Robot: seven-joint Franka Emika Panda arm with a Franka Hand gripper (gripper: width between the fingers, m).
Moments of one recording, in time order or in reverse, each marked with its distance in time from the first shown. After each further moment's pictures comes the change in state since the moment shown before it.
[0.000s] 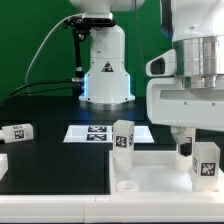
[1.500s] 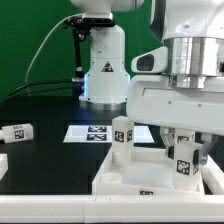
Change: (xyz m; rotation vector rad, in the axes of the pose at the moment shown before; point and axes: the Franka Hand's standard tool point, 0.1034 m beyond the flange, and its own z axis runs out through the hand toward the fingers) arm 0.024 0.021 0.000 -0.069 0.102 -0.133
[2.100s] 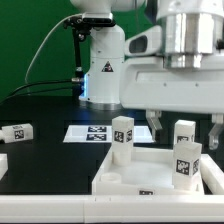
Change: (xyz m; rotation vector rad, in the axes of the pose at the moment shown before) arm 0.025 -0.002 -0.039 0.044 -0.016 -0.026
